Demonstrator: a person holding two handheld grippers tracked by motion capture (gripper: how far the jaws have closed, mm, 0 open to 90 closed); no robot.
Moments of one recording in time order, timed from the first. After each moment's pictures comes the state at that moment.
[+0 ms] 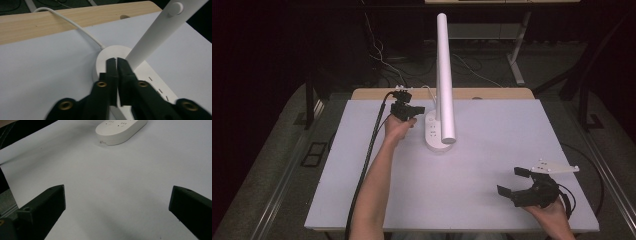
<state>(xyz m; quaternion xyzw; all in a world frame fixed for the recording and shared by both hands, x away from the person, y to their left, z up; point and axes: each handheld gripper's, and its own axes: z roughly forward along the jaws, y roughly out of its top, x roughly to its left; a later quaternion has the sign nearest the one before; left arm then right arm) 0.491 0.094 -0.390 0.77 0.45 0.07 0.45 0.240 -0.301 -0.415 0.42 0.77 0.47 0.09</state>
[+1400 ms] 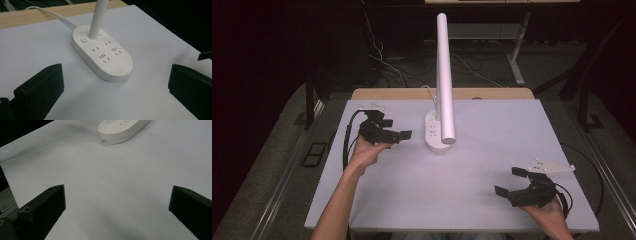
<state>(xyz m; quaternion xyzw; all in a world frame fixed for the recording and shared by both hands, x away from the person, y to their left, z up) 0.376 0.159 -0.352 0.78 0.39 0.06 0.49 0.242 -0.295 -0.416 0.41 0.77 0.47 0.09</state>
